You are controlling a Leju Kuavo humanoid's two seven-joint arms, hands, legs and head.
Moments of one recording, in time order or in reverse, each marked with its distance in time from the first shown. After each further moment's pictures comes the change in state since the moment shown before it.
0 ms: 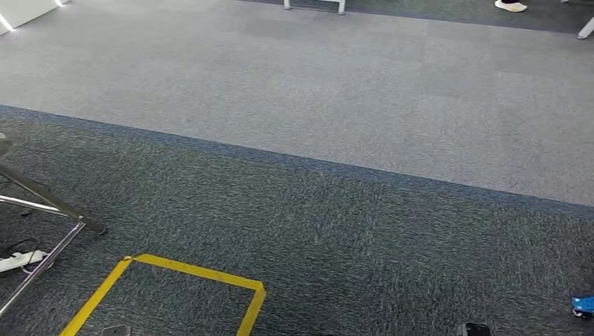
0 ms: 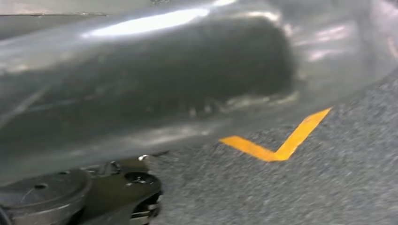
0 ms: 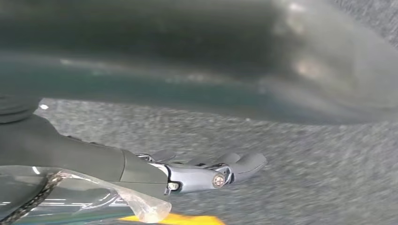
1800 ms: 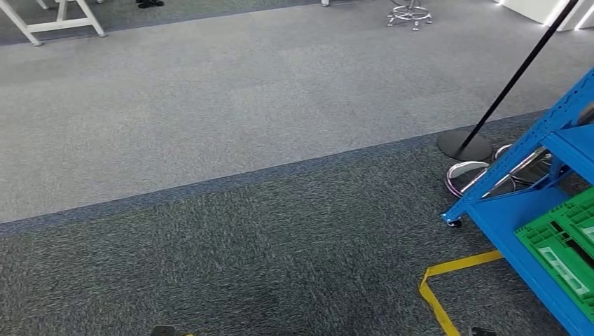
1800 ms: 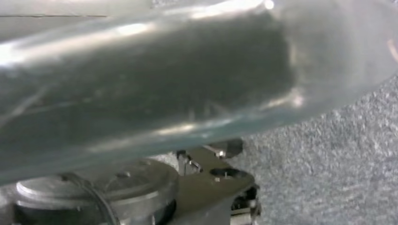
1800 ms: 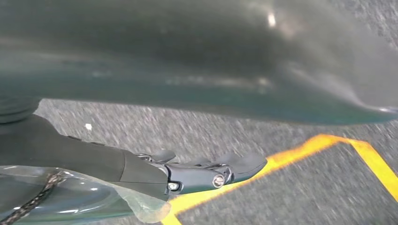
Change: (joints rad) left arm -0.023 -0.006 -0.076 0.100 -0.267 0.085 0.115; right arm 0.022 0.005 -0.055 0.012 0.023 -0.033 0.015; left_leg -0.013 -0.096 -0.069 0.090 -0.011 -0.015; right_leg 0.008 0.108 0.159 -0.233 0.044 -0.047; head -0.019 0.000
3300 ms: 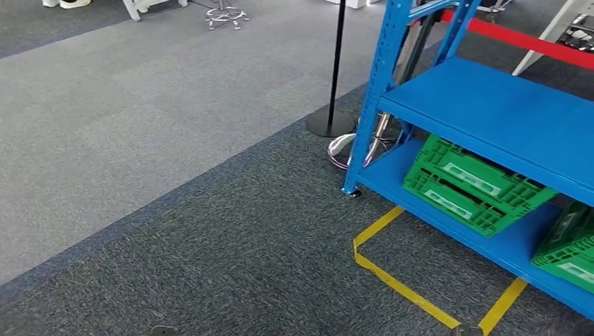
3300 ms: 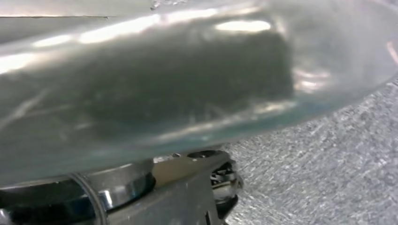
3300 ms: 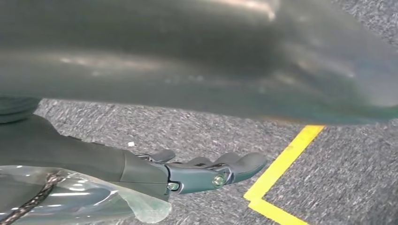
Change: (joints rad) left arm 0.005 0.002 0.002 0.002 -0.008 -0.038 -0.044; right arm -0.010 0.017 -0.005 0.003 0.029 -0.014 -0.014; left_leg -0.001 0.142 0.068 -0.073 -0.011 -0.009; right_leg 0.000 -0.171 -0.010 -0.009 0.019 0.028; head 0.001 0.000
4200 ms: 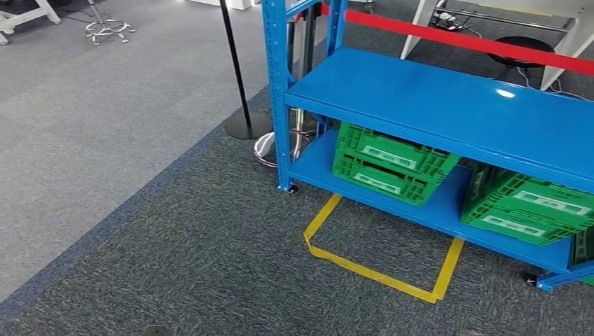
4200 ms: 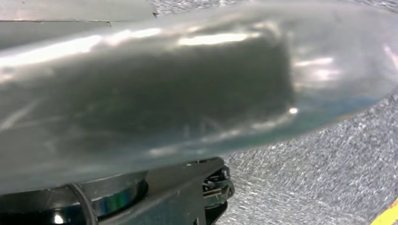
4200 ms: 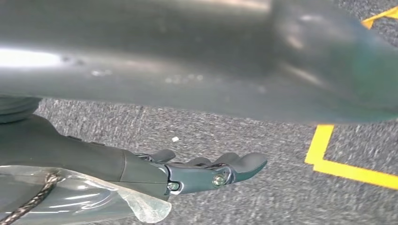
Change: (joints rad) left arm -0.004 0.003 0.041 0.000 -0.017 -0.054 -0.015; right arm 0.014 0.006 -0.020 0.000 0.001 -0.001 -0.015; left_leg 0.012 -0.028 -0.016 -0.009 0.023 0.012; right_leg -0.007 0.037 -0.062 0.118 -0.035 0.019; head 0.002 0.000
